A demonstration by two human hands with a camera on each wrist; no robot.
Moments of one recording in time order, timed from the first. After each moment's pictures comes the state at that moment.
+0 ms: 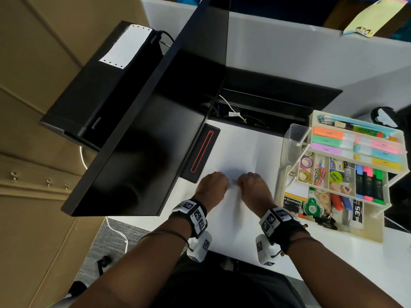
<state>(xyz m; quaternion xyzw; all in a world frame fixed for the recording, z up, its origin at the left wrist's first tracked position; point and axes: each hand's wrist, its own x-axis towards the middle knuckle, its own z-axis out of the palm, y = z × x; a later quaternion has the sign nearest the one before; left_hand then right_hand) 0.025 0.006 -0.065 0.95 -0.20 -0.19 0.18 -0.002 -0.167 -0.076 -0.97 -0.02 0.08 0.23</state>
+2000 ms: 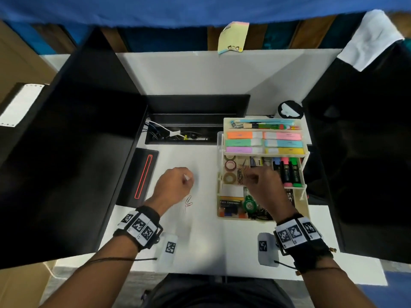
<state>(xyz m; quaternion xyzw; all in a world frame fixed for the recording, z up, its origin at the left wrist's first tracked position) 0.057 -0.090 0.027 0.94 -0.10 -0.21 0.24 -0.039 -0.361 0.028 -0.93 0.13 0.01 0.35</state>
